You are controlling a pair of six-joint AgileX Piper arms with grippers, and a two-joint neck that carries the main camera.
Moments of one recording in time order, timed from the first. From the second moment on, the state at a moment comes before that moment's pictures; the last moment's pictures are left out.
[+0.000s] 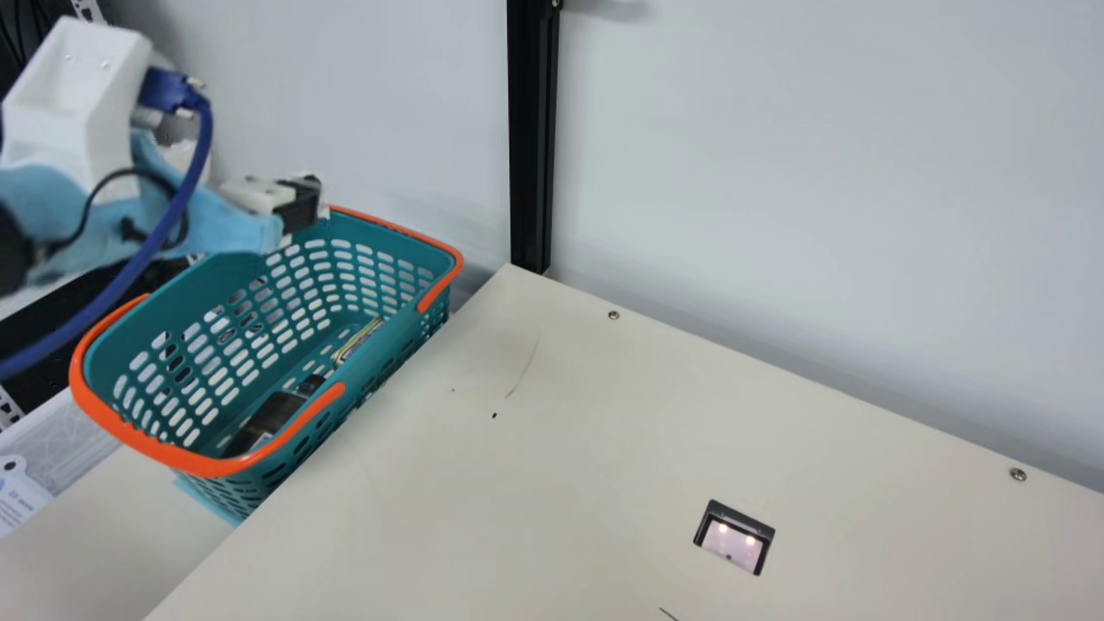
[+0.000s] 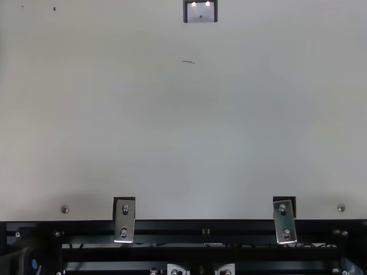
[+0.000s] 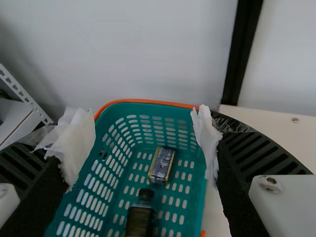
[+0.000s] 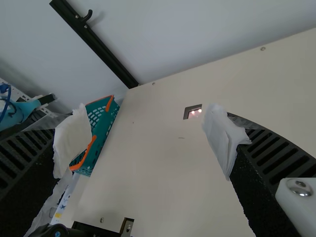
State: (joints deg) left arm 18.2 68.9 -57.1 4.2 22.7 3.8; right arm 11.1 22.1 -62.5 17.9 66.1 23.3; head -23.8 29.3
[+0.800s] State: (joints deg) left arm 23.3 111.3 -87.6 -2.2 38.6 20.8; right arm 11.1 22.1 -62.5 17.9 66.1 23.3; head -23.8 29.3
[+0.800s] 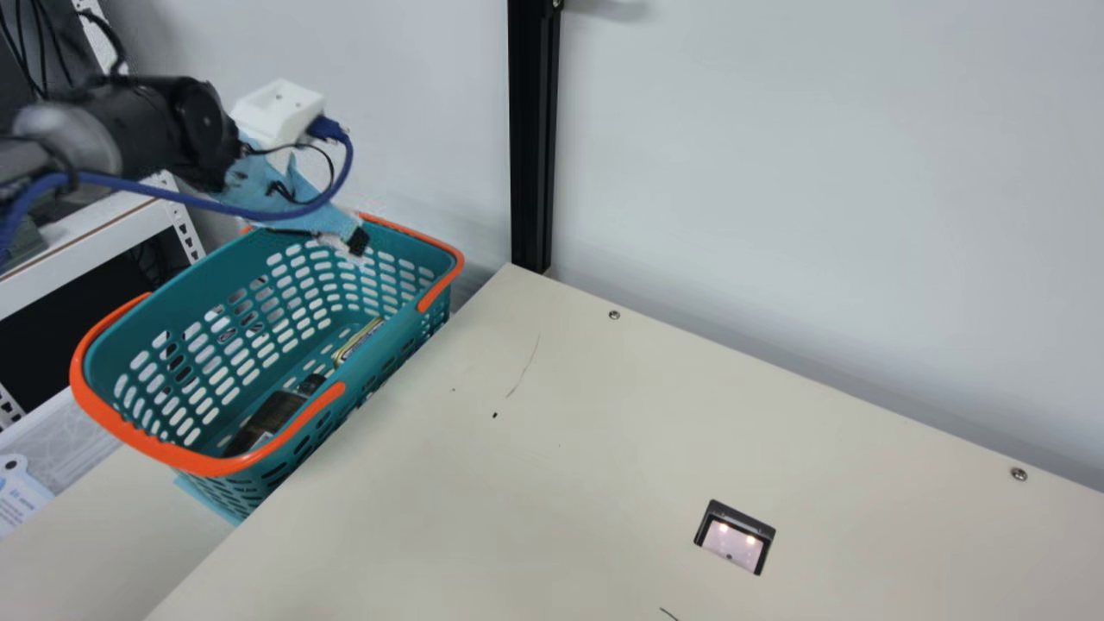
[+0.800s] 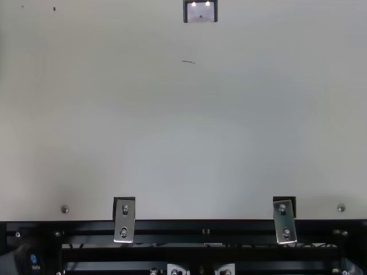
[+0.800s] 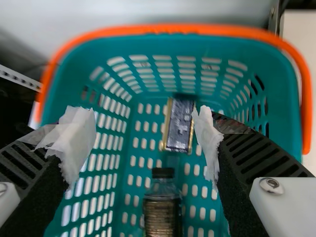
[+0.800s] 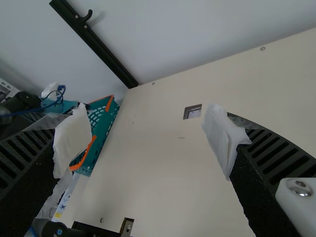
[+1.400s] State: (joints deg) left arm 24.3 127.4 -95.0 -6.0 43.0 28.2; right arm 11.1 22.1 -62.5 17.9 66.1 23.3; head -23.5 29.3
